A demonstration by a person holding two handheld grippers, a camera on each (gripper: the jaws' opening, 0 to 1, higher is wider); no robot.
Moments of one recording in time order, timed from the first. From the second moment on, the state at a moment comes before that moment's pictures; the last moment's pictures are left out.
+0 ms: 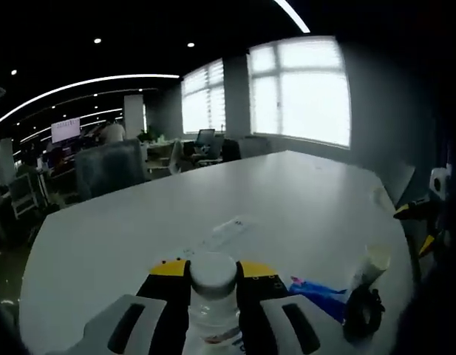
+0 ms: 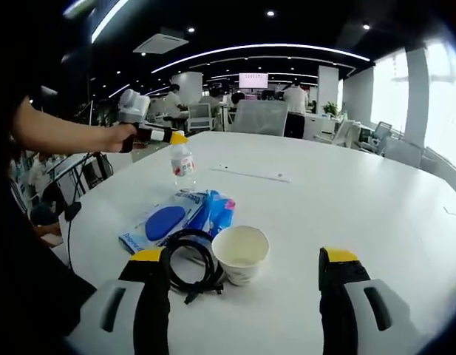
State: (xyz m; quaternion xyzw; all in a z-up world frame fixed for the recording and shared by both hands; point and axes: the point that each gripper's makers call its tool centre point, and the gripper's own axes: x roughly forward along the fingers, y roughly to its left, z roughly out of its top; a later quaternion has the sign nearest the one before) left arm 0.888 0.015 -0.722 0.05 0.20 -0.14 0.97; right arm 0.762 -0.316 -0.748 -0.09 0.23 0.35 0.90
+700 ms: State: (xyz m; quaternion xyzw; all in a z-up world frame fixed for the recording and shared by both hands) left arm 0.888 0.032 -0.717 0.05 0.23 -0.04 0.97; right arm 0.766 -0.312 -0.751 -0.09 0.23 0.36 0.90
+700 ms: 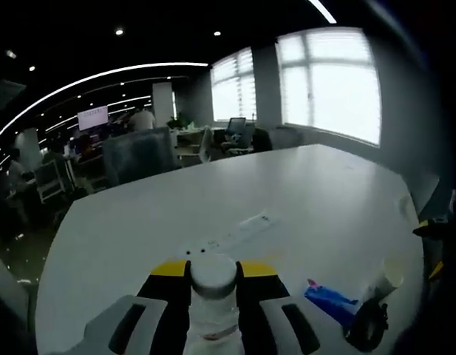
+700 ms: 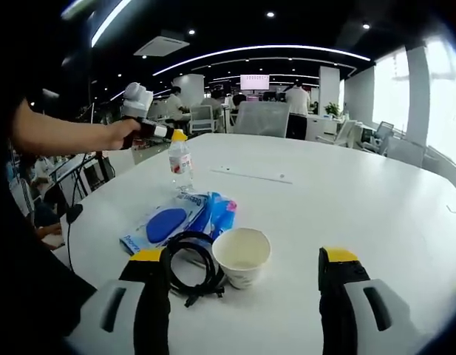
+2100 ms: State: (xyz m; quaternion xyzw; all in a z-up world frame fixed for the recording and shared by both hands) left arm 0.877 0.040 -0.706 0.05 0.21 -0.05 0.97; right arm 0.765 -0.315 -0.751 -0.06 0.24 0.35 0.91
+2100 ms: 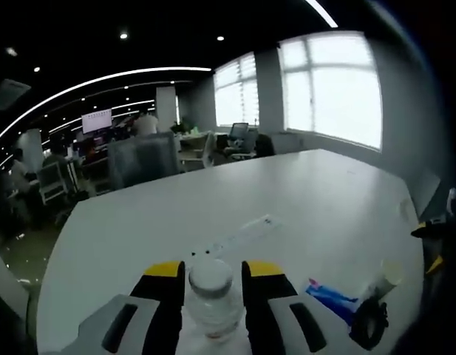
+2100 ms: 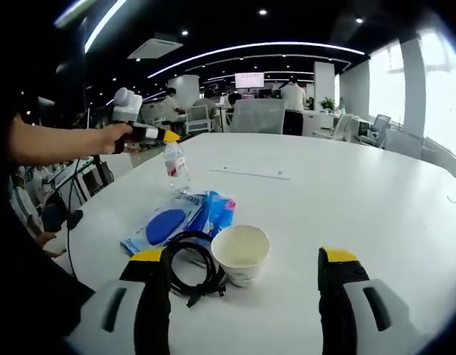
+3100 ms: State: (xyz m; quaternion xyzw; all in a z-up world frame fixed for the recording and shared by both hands) left arm 0.741 -0.007 -0.697 0.04 0.20 -0.08 0.98; right arm 0.798 -0.313 -0.757 -0.05 0.25 0.36 0.90
